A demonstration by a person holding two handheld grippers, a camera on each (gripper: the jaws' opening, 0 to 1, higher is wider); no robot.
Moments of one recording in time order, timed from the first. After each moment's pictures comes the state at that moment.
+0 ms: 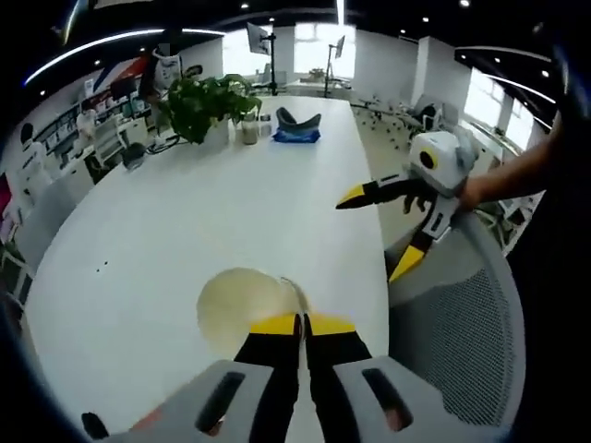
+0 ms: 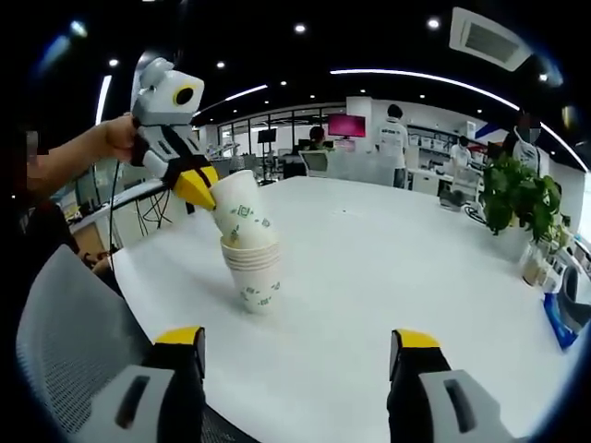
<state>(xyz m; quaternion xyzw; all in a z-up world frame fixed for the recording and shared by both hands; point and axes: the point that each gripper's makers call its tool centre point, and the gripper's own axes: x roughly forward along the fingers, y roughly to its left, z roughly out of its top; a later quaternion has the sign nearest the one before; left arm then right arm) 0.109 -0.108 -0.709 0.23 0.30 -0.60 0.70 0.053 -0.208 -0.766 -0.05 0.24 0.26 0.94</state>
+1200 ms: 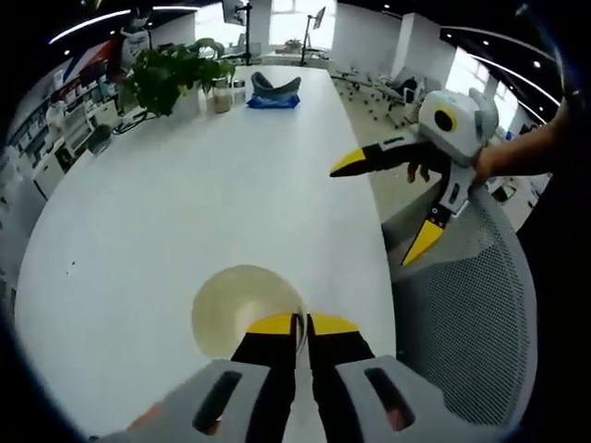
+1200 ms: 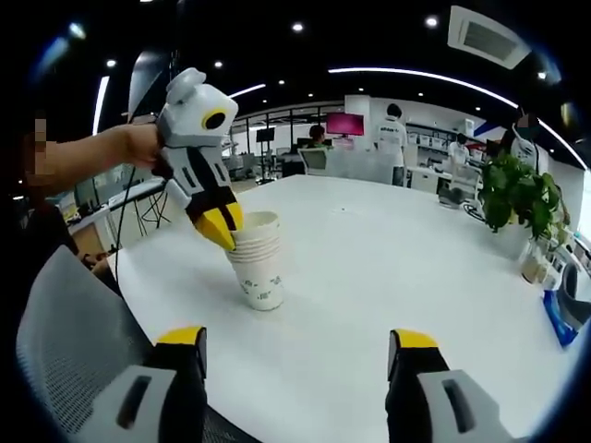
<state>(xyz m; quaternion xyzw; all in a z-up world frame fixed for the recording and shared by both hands) 0.118 -0.127 -0.758 0.26 0.36 -0.63 0.64 0.054 -0.211 -0.768 -0.05 0.24 0.26 0.93</state>
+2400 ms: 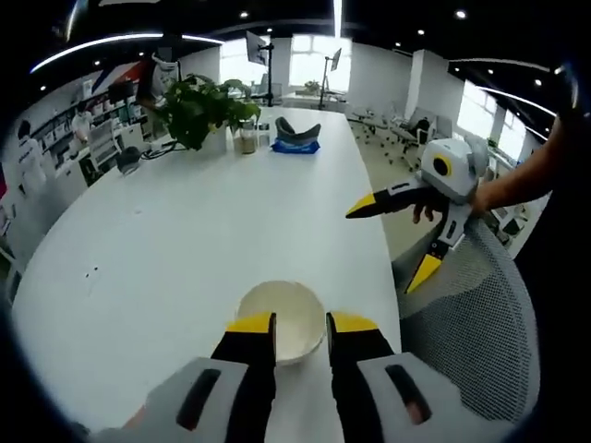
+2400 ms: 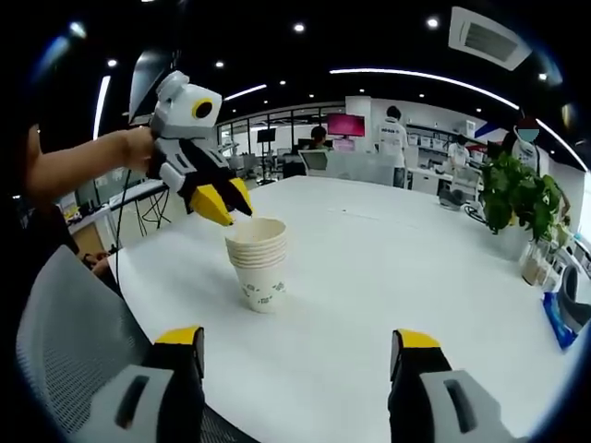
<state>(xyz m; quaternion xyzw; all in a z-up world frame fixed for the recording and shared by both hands) 0.140 -0.108 -0.714 0.18 0.27 -0.61 0.73 0.054 -0.211 -0.767 -0.05 0.24 0.26 0.93</state>
